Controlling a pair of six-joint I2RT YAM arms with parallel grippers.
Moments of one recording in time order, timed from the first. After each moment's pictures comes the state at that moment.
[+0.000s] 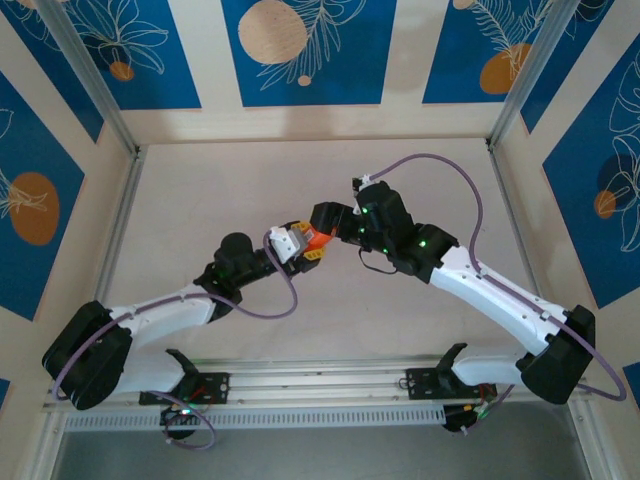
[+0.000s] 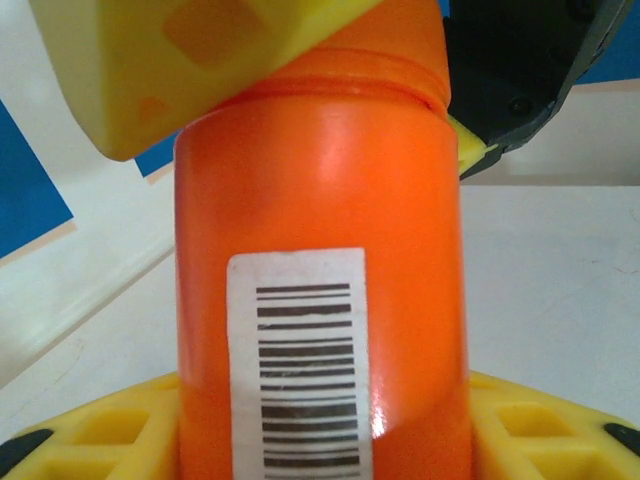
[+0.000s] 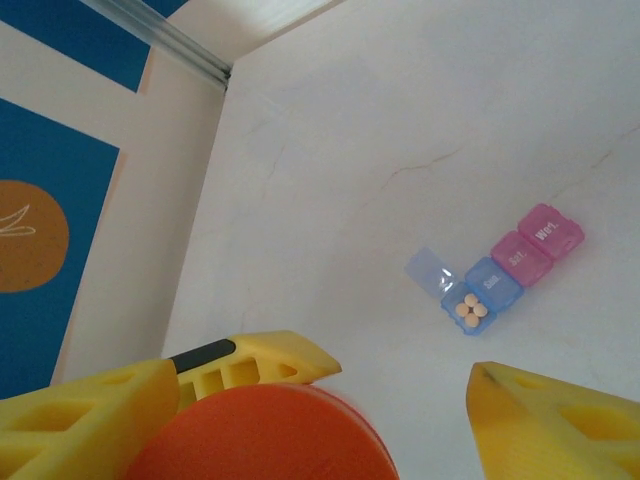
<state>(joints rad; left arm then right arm) -0.72 1.26 0.54 0.67 0.34 0.24 0.78 1.23 1.14 -0.44 0.04 0.87</state>
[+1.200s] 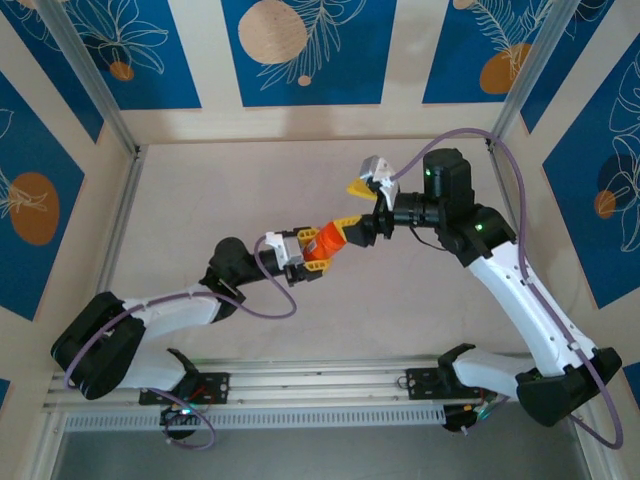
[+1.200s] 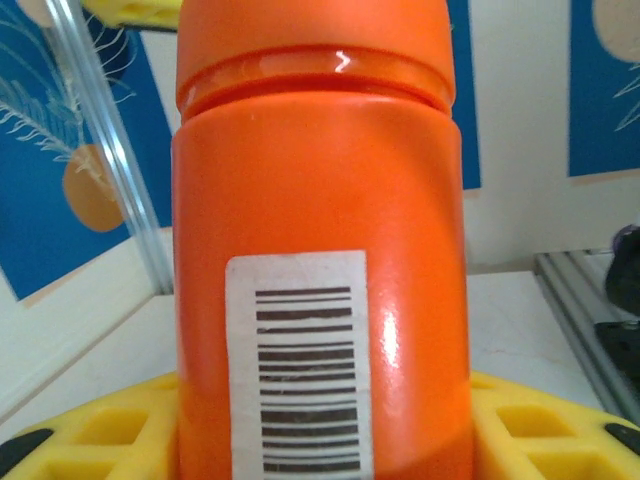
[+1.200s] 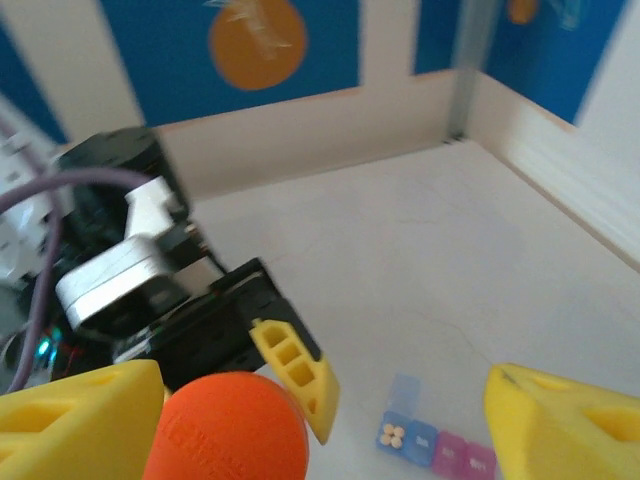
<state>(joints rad) -0.71 1.33 0.51 0.98 0.64 0.11 0.46 1.15 1.31 -0.59 -0.78 -0.31</state>
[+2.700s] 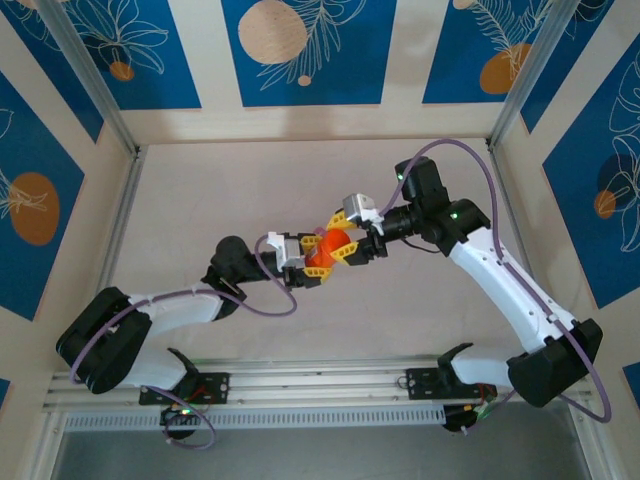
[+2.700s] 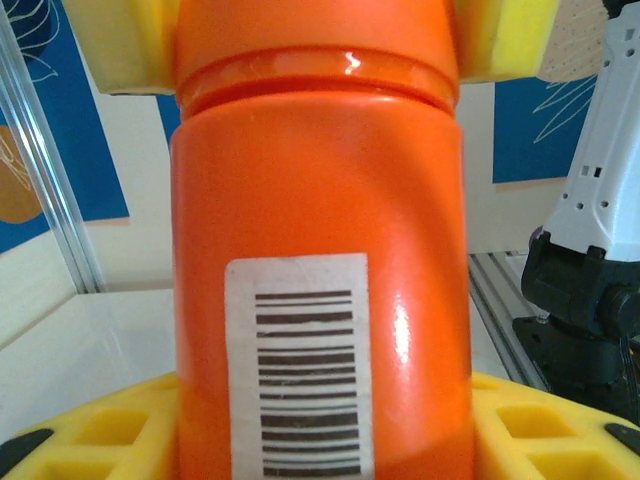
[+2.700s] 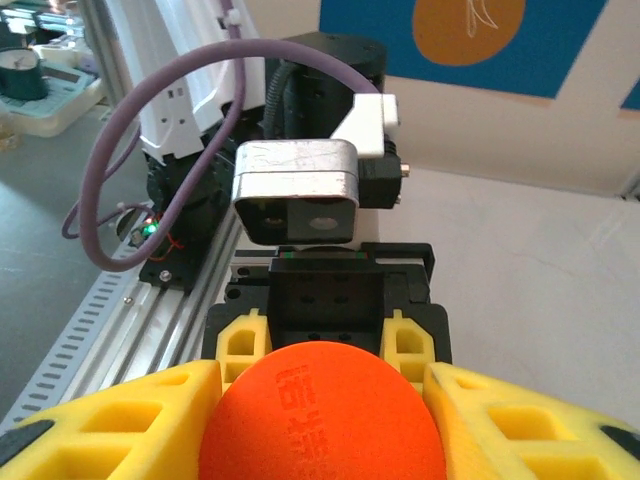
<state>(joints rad) -0.70 1.36 0.52 1.00 0.77 0.03 0.50 1.24 1.27 -0.74 -1.02 -0.75</state>
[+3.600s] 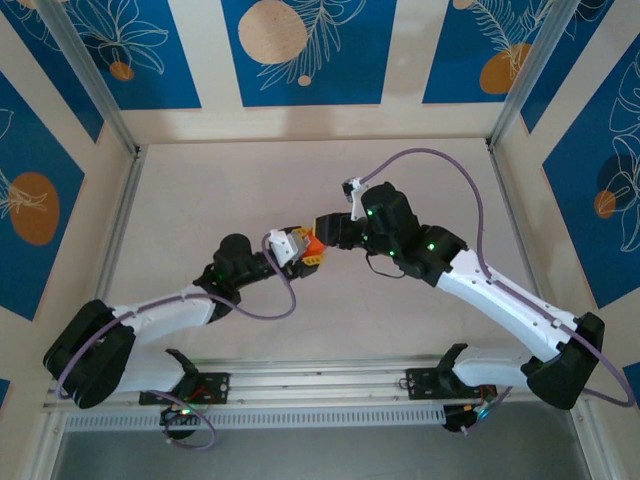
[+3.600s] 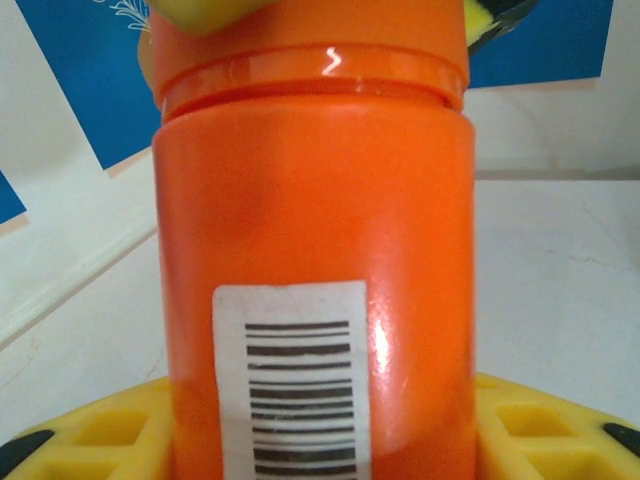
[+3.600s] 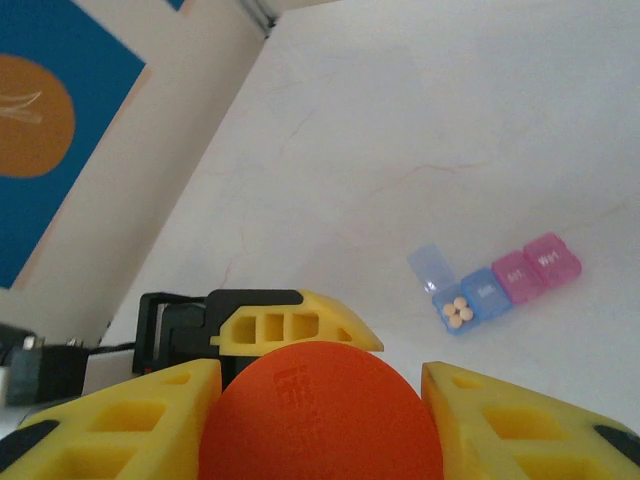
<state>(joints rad) -0.71 1.27 0.52 0.68 0.43 0.23 0.80 1.19 1.17 -0.50 -0.02 0.63</state>
